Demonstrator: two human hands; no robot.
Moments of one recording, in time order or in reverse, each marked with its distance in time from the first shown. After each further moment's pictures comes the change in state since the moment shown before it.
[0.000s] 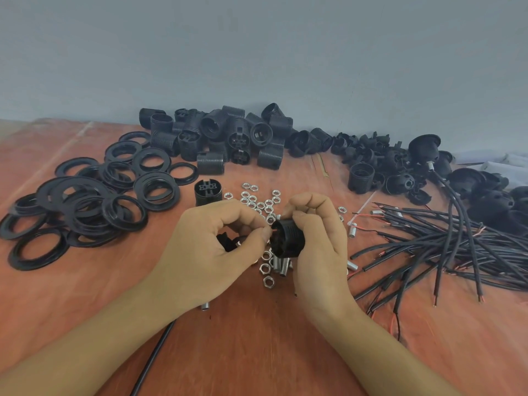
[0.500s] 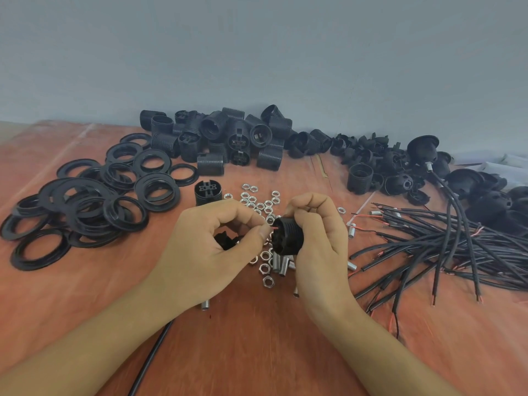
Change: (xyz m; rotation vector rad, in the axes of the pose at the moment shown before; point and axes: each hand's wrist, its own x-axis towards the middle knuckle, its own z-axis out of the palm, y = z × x) left_hand 0.000 -0.002 0.002 -0.039 0.018 -0.002; right_hand 0.000 -0.004 0.000 -0.039 0.026 -0.025
